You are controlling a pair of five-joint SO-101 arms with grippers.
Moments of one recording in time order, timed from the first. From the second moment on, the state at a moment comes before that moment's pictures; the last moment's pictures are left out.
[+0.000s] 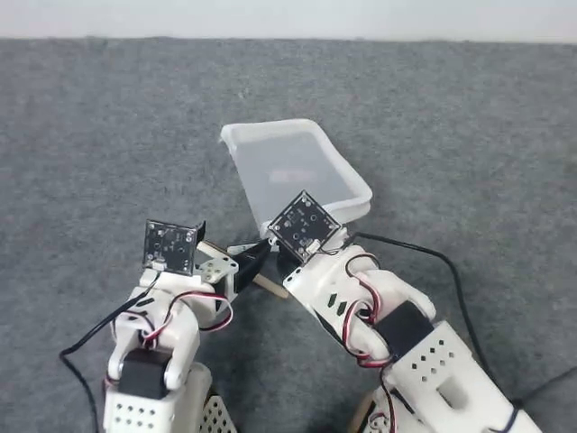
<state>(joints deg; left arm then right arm) 3.3 -103.2 88.9 57.3 3.8 -42.2 -60.7 61.7 47.6 10.0</state>
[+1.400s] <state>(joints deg) -7.4 -103.2 88.7 56.1 4.0 -41.8 -60.8 63.9 46.0 8.0</state>
